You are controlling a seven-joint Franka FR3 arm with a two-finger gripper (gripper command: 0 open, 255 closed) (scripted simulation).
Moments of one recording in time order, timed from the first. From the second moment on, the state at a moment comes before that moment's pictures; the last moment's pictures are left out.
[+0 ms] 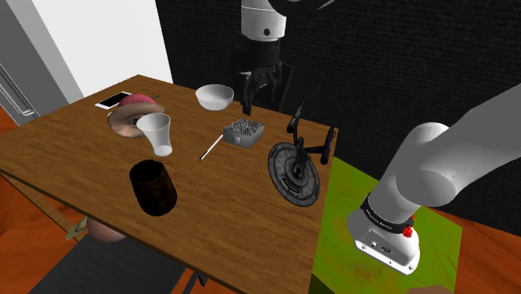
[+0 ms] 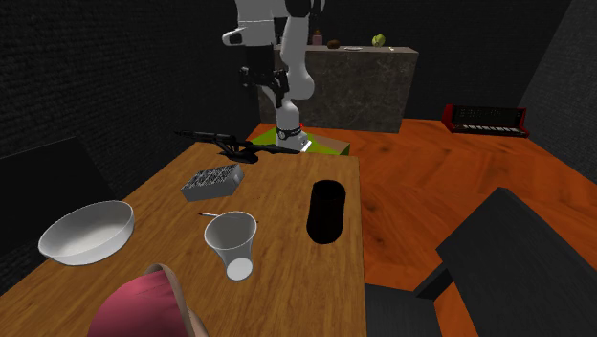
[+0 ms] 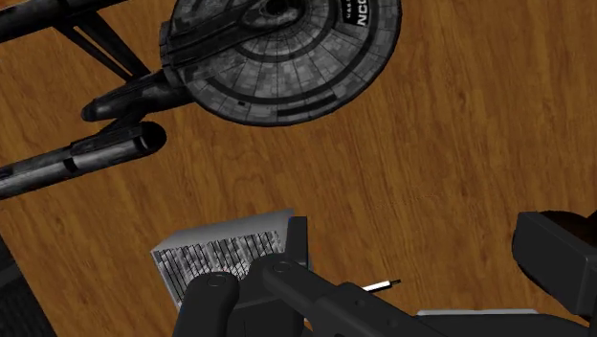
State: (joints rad) arm 0.10 -0.44 0.26 -2.25 0.14 1.78 0.22
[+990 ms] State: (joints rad) arm 0.18 0.09 0.48 -1.86 -0.03 1.92 0.58
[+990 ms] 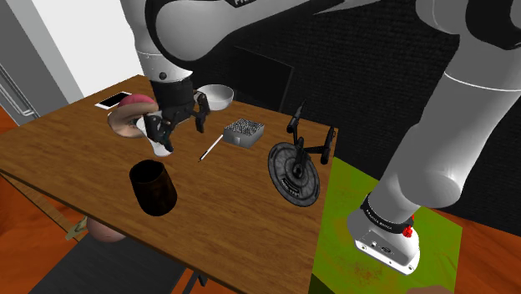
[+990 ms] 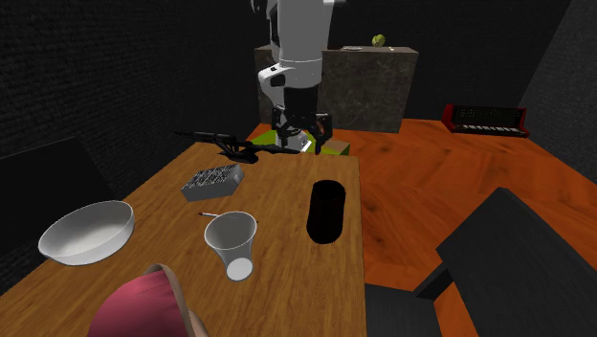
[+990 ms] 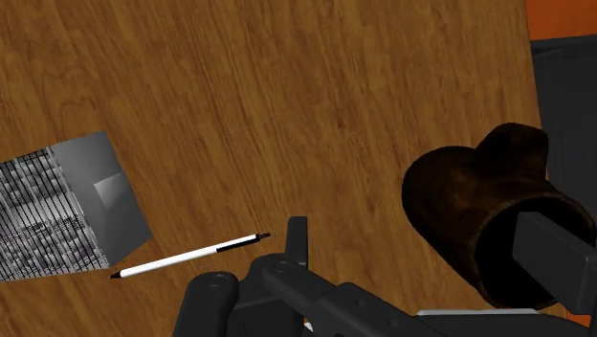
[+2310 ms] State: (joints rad) arm 0.28 0.37 0.48 -1.69 -0.18 1.99 0.72
